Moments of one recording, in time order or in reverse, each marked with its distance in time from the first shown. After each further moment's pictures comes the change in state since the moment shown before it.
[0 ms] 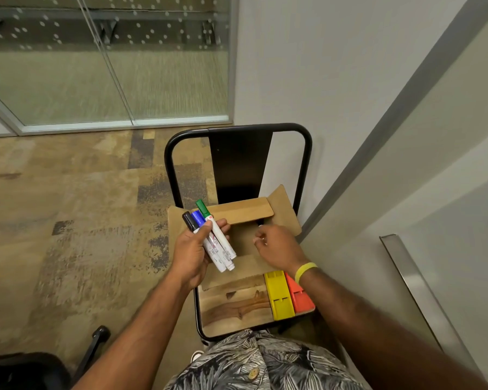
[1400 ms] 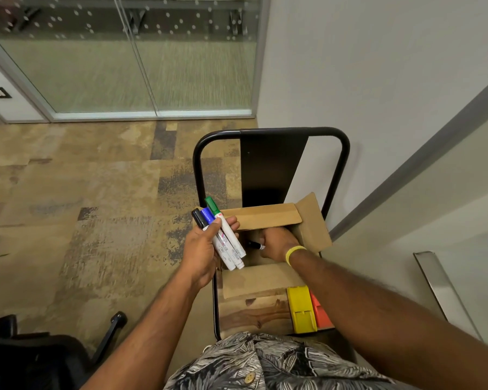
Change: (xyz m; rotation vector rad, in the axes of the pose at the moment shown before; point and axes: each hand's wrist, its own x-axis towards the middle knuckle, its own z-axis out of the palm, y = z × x) left_hand 0.024 0.018 -0.024 -0.021 0.048 0.035; right_hand 0.084 -0.005 0.054 -0.281 -0.306 -0.009
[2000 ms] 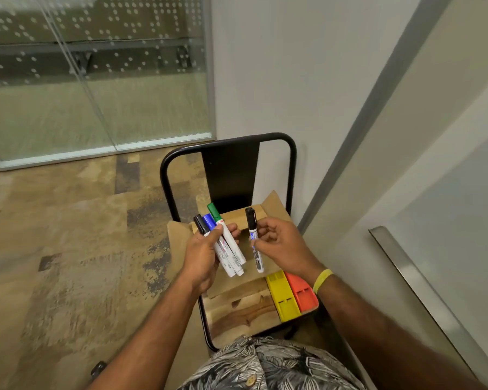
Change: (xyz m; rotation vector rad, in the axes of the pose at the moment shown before) left_hand -0.030 -0.007 0.033 0.166 -0.187 -0.034; right_hand -0.149 -0.014 -0.050 0.865 0.463 -0.172
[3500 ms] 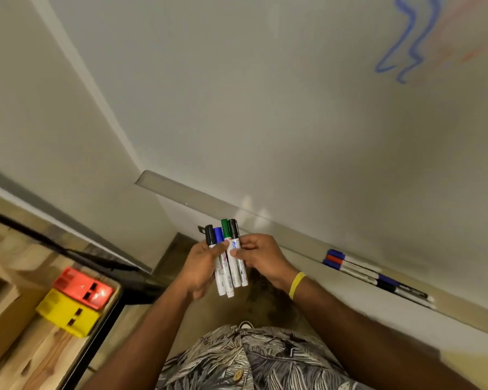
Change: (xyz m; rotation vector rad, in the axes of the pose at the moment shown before) left_hand -0.172 -0.304 0.302 0.642 -0.754 -0.472; right_hand -0.375 0.195 -0.224 0.562 0.694 0.543
